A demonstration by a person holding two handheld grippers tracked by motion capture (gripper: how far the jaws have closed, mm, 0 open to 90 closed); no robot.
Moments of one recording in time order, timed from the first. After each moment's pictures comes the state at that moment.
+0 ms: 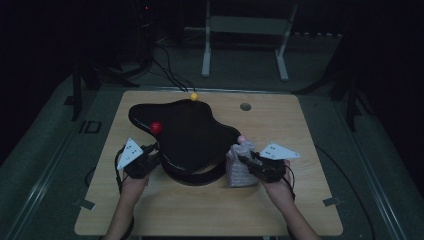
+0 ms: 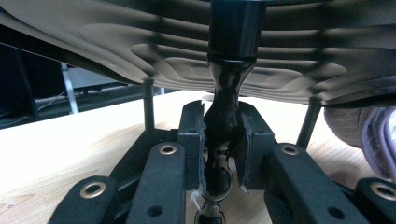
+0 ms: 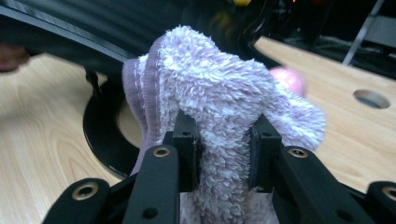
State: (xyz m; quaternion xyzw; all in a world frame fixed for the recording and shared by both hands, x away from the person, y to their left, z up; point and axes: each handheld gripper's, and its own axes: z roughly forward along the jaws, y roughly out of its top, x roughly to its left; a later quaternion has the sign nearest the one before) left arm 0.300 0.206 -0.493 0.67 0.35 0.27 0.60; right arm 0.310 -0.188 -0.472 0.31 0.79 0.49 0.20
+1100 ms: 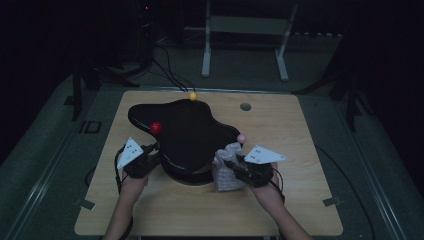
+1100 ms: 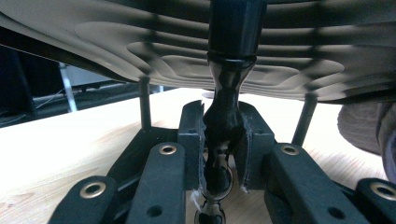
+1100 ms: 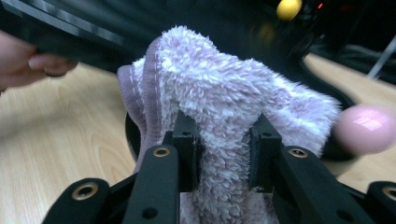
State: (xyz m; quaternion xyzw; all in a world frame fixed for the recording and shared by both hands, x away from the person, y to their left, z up) left arm 0.300 0.207 -0.491 0.68 0.35 0.27 0.59; right arm 0.292 -0.153 -0.455 0.27 0.80 0.50 0.18
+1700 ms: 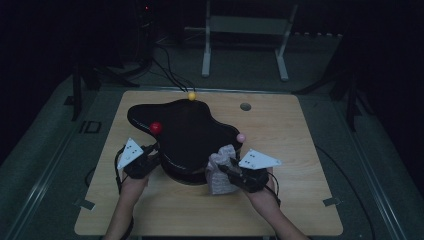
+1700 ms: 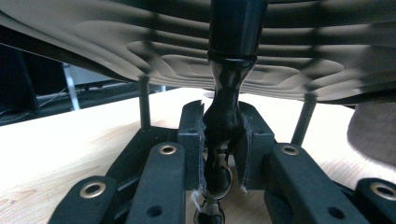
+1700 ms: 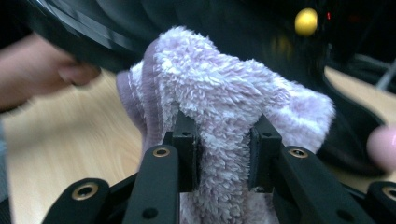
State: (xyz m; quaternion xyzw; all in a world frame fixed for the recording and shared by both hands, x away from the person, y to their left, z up) left arm 0.298 0.205 -0.491 0.68 0.35 0.27 0.59; right arm 0.274 -0.138 -0.443 0.26 0.80 0.52 0.18
